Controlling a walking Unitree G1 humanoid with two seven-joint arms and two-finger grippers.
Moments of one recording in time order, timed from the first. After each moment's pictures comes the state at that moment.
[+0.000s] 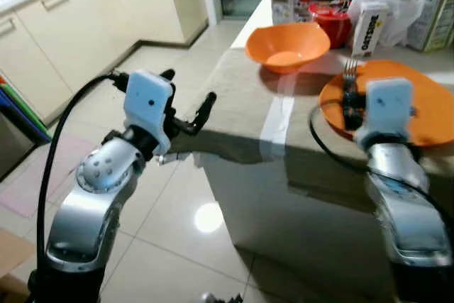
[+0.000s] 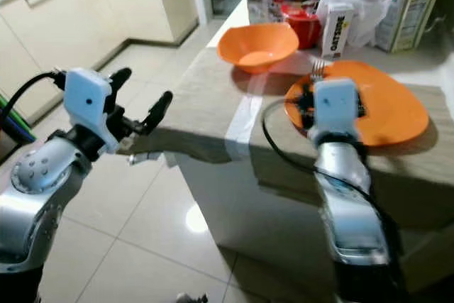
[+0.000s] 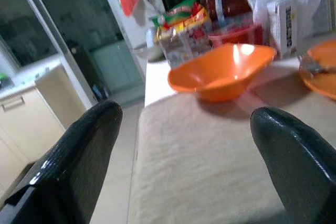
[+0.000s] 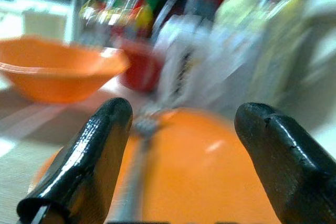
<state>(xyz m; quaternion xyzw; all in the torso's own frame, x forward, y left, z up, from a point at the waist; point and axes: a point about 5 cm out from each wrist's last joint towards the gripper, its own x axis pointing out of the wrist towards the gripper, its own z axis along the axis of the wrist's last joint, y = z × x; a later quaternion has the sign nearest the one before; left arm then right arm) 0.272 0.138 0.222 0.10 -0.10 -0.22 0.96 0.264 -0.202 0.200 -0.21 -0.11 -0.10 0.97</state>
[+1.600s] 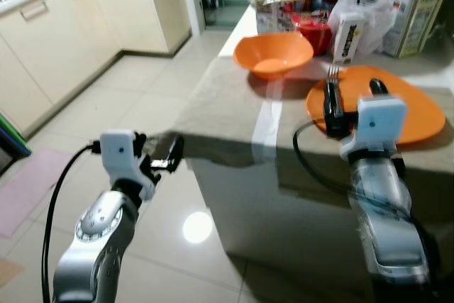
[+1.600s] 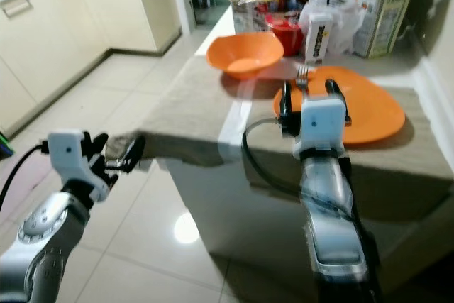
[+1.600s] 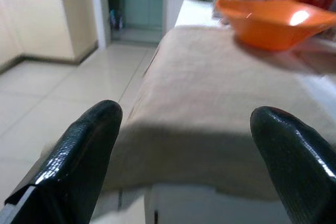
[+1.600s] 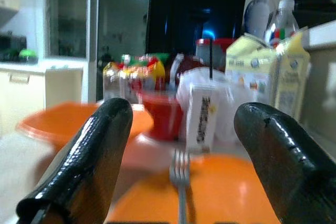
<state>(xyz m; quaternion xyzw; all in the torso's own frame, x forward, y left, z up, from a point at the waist) 0.252 0.166 0.146 -0.06 0.03 -0.10 0.99 0.301 -0.155 0.206 -0.11 -0.18 -0.05 0.98</state>
